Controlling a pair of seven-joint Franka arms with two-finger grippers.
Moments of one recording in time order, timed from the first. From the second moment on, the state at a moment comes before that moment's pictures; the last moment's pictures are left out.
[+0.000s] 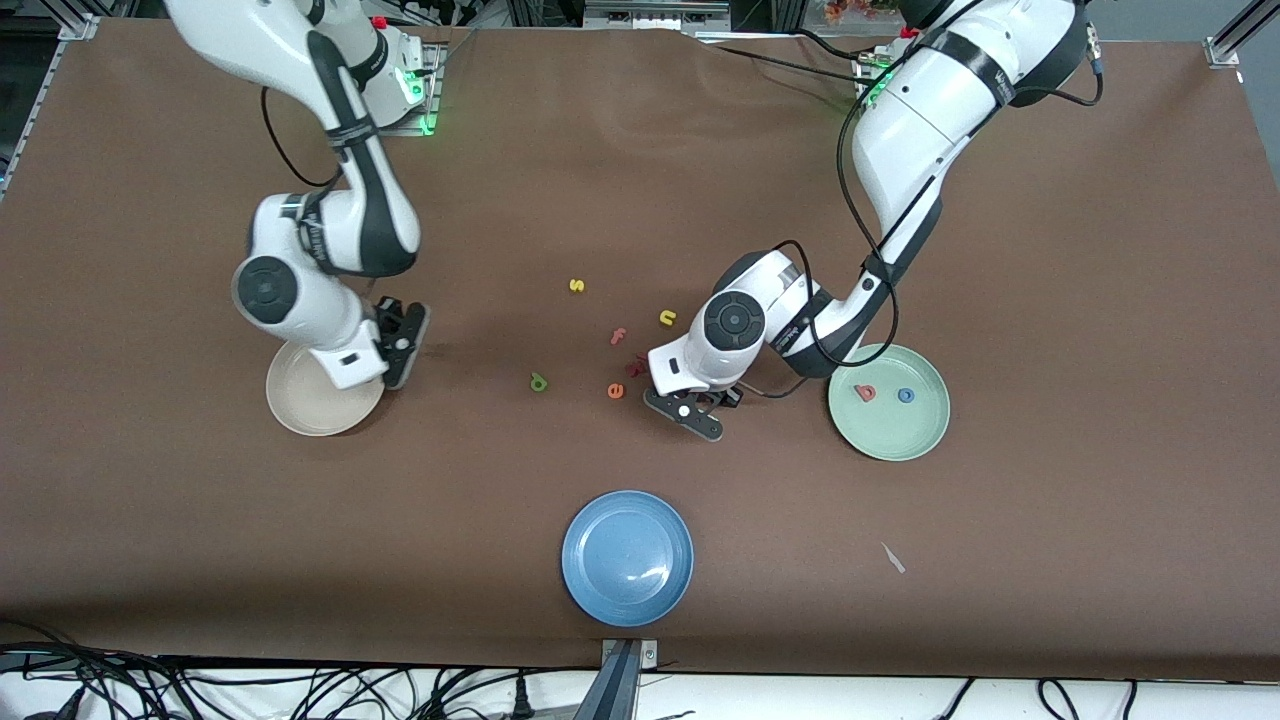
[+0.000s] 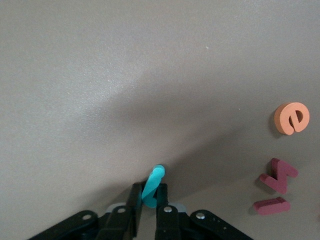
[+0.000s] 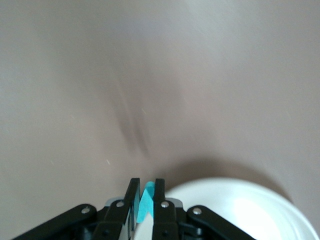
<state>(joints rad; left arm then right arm) -0.31 0.91 -0.38 -1.42 0.28 2.28 -0.25 0.59 0.42 -0.42 -2.01 0.26 2.25 -1.20</state>
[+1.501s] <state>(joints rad) 0.04 0.79 -0.37 -1.47 0.28 1.95 0.14 0.69 0.44 -0.42 -1.93 0.32 2.25 -0.20</state>
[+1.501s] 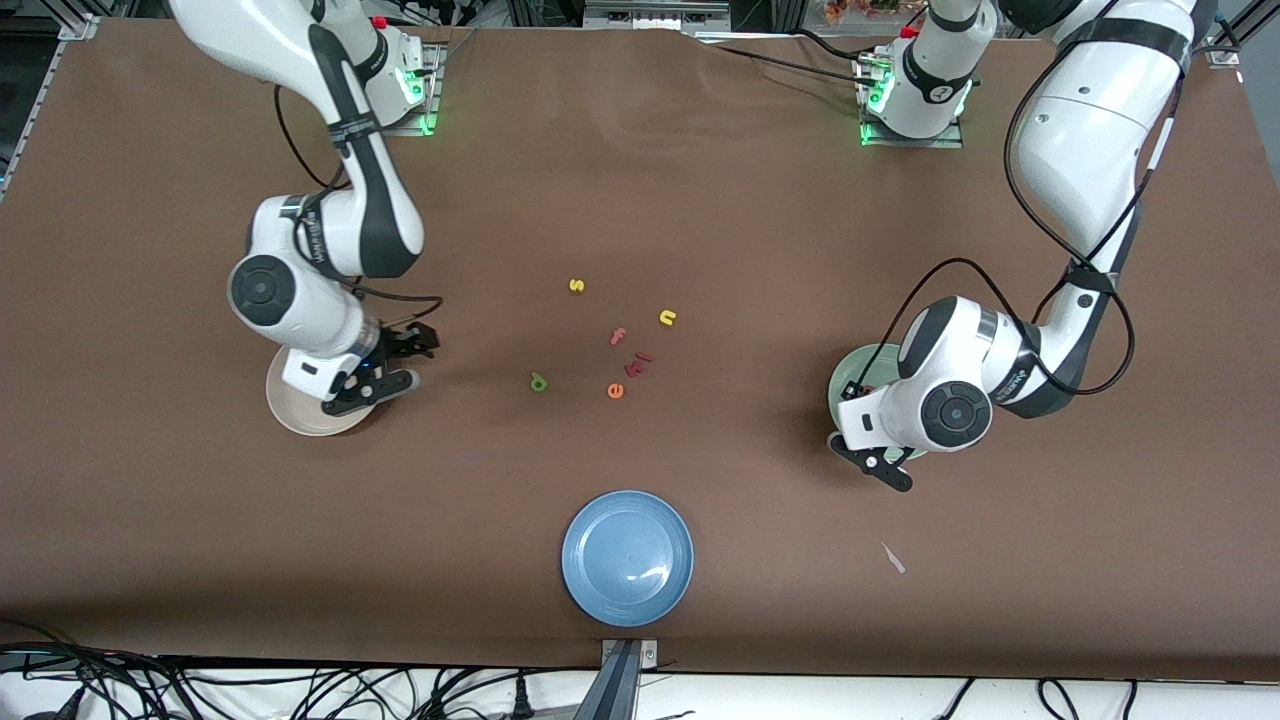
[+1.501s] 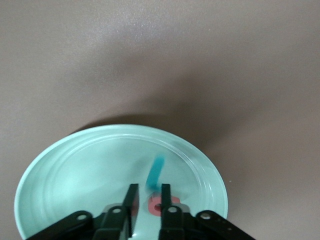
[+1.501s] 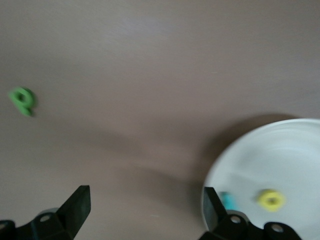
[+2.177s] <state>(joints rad) 0.06 0.55 -0.38 -1.40 0.28 1.75 0.14 0.85 0.64 -0.39 -1.77 0.39 2.36 0.25</state>
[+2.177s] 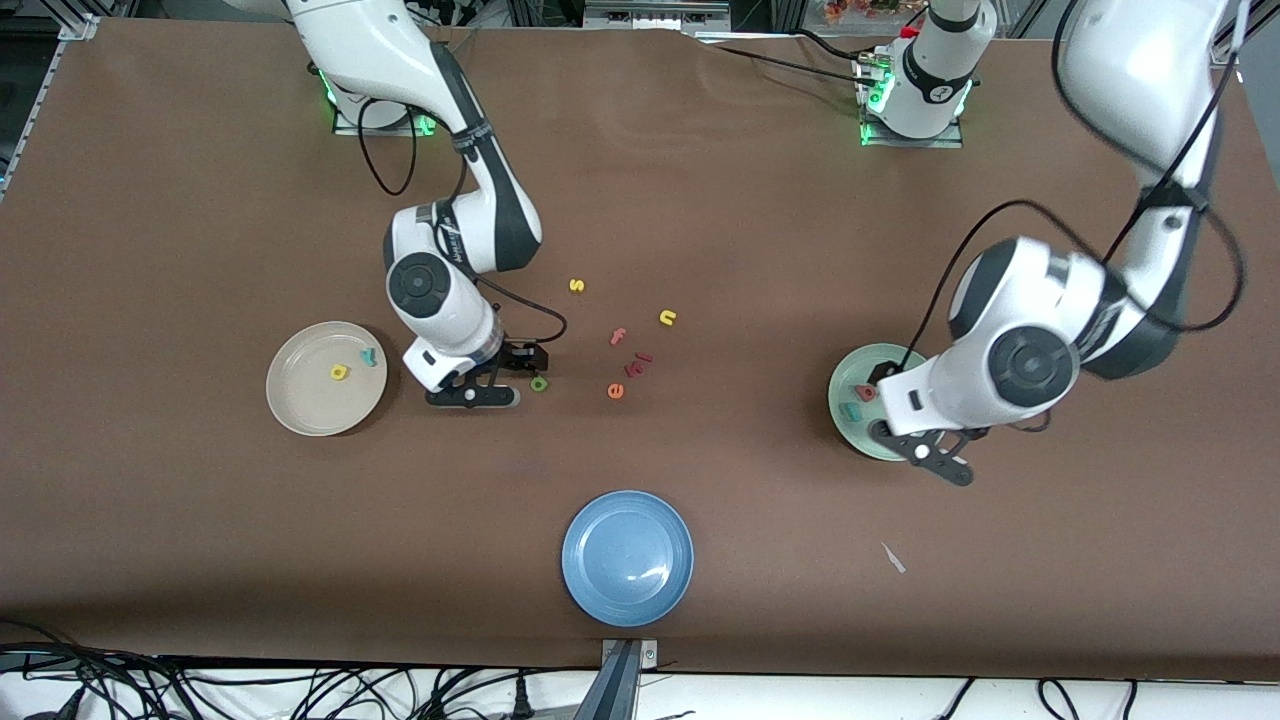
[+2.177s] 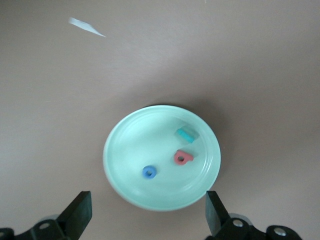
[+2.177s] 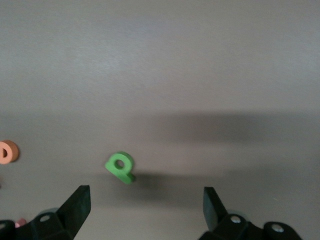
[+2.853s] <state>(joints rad) 0.09 0.40 -0.34 -1.14 0.23 1.39 0.09 0.85 0.74 -0.35 -1.69 0.40 2.36 0.25</state>
